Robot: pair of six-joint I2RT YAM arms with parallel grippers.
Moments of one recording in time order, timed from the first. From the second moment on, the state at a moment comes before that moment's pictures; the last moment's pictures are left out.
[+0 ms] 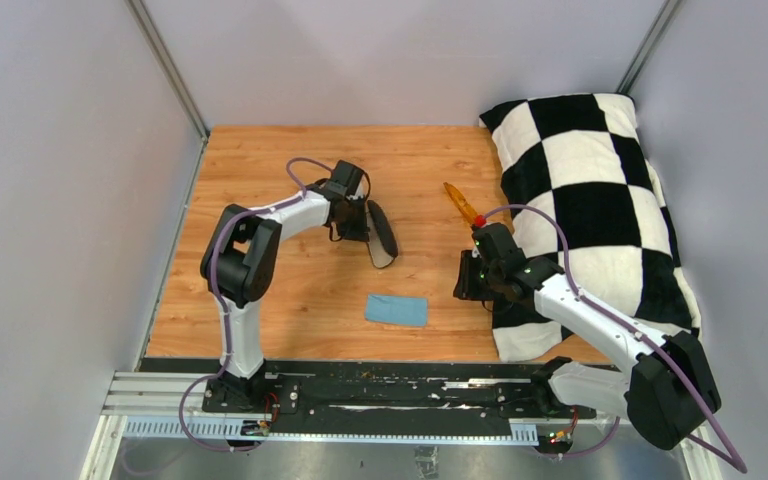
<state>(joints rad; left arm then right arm) -0.45 1.98 1.36 -0.41 0.10 -0.50 0.57 1.13 0.69 -0.50 -0.05 0.51</state>
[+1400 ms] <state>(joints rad) -0.50 1.77 1.11 -0.20 0.23 -0.78 0.57 1.19 0.79 -0.52 -0.05 0.50</state>
